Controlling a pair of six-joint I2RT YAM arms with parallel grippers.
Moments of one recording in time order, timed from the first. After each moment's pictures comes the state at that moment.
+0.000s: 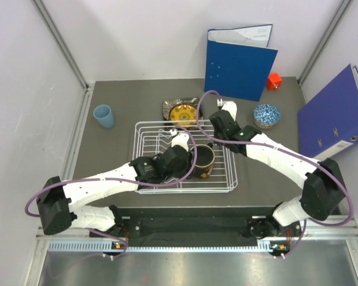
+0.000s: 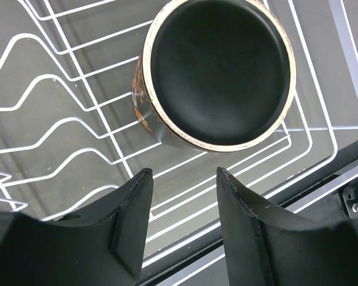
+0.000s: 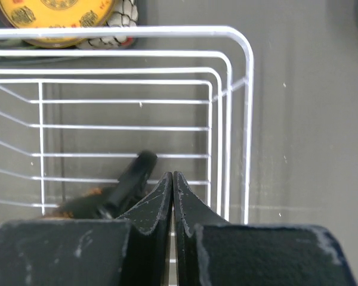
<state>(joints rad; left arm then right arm) -1.07 1.25 0.91 -0.39 -0.31 -0.66 0.72 1.43 1.11 -0.50 0.46 0.53</state>
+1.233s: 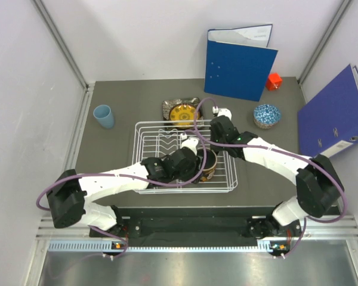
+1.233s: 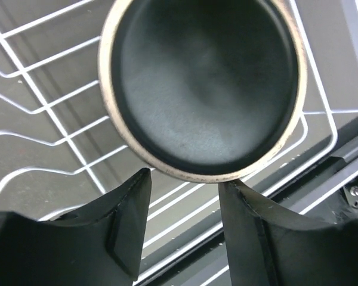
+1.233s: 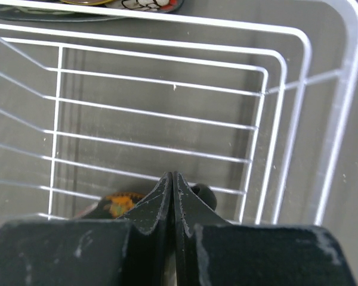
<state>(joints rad) -1.07 1.37 0.90 -0.30 -0.20 -0.65 0.69 1.50 1.01 -0.32 0.26 0.48</state>
